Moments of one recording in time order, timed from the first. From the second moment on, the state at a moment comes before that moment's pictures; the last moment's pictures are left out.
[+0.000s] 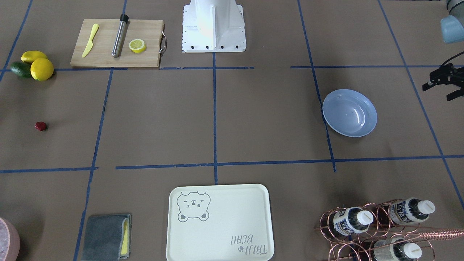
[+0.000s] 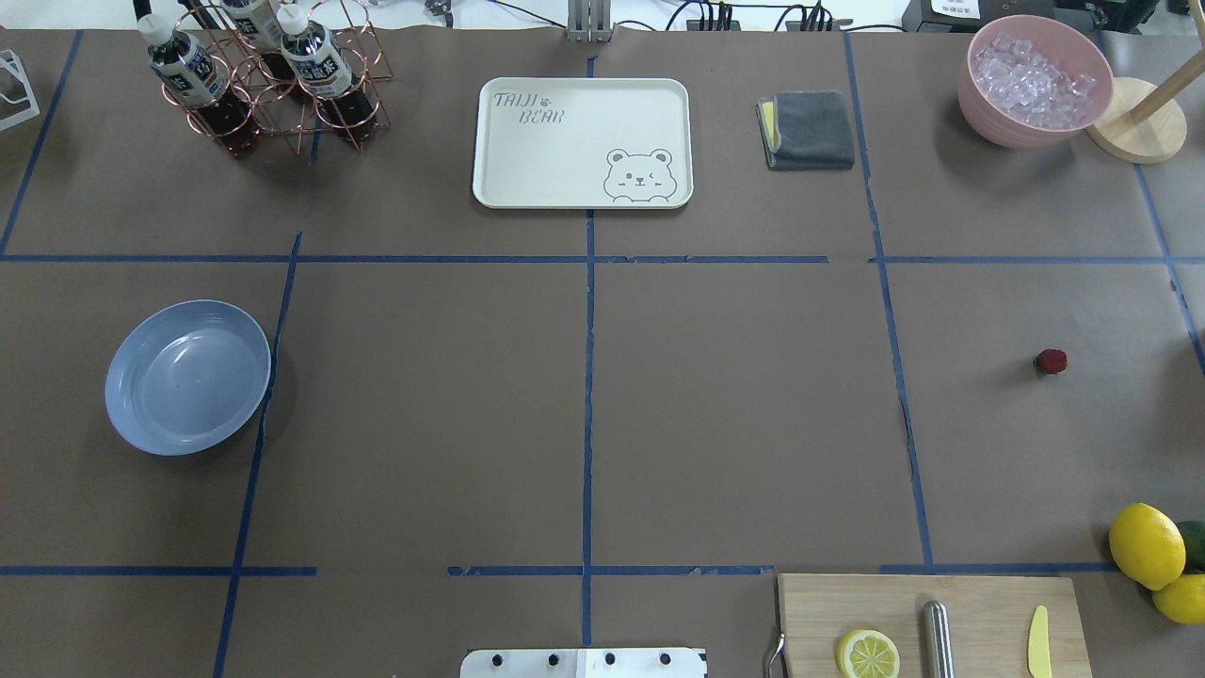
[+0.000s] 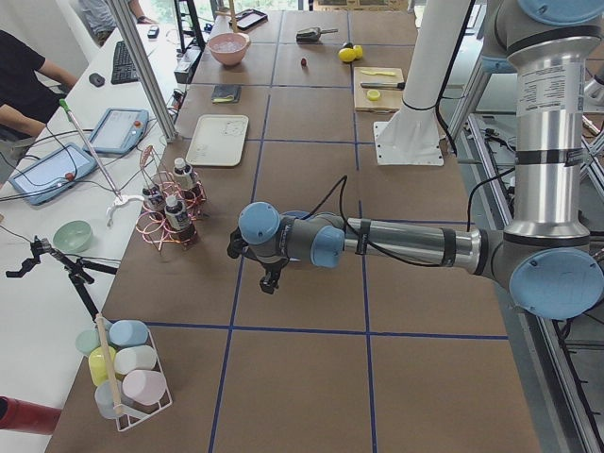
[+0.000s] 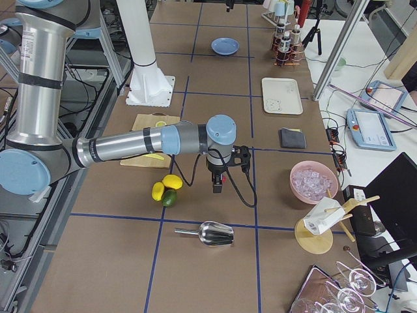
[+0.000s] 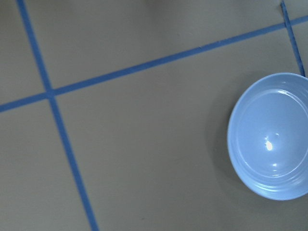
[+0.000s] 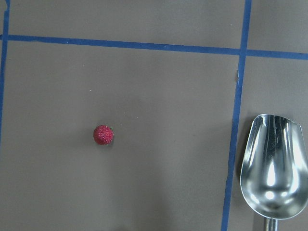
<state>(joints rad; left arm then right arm) -1.31 -1.49 -1.68 -1.82 -2.55 -0.08 1.46 -1.74 1.96 -1.69 2.41 0.07</state>
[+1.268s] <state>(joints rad) -1.01 -1.60 -1.49 -2.18 -2.42 -0.52 1.46 -1.75 1.93 -1.56 2.42 0.07</state>
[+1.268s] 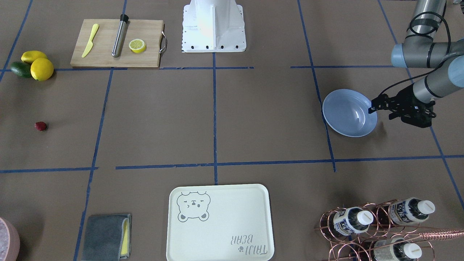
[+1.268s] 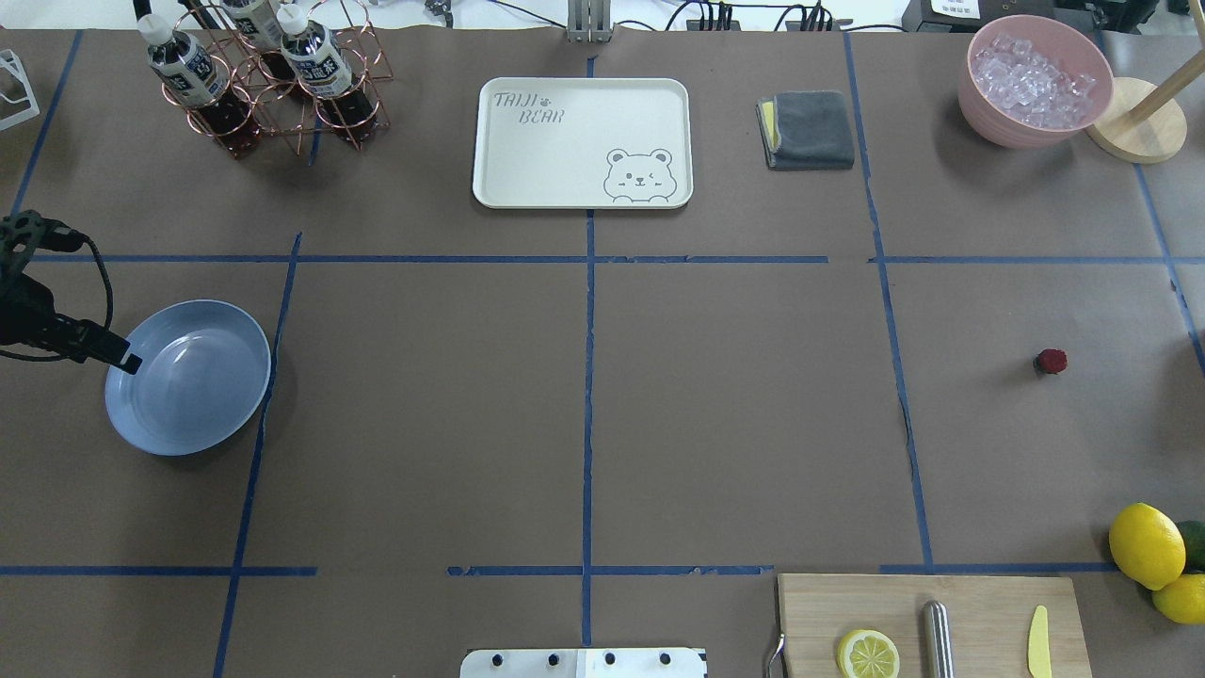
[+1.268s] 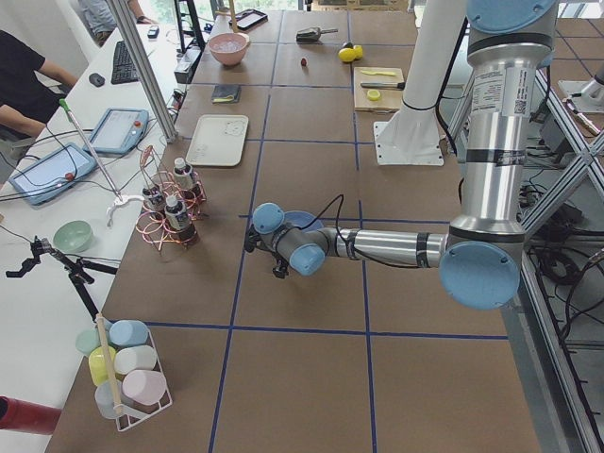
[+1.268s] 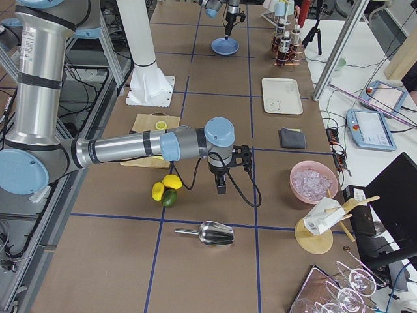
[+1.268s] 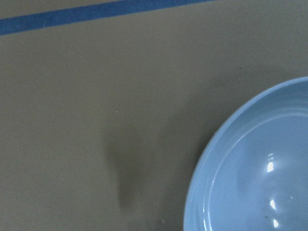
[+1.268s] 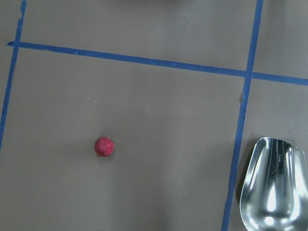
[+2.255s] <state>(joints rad) -0.99 -1.61 -1.55 -2.18 -2.42 -0.62 1.46 -1.75 1.93 -1.56 2.42 0.08</state>
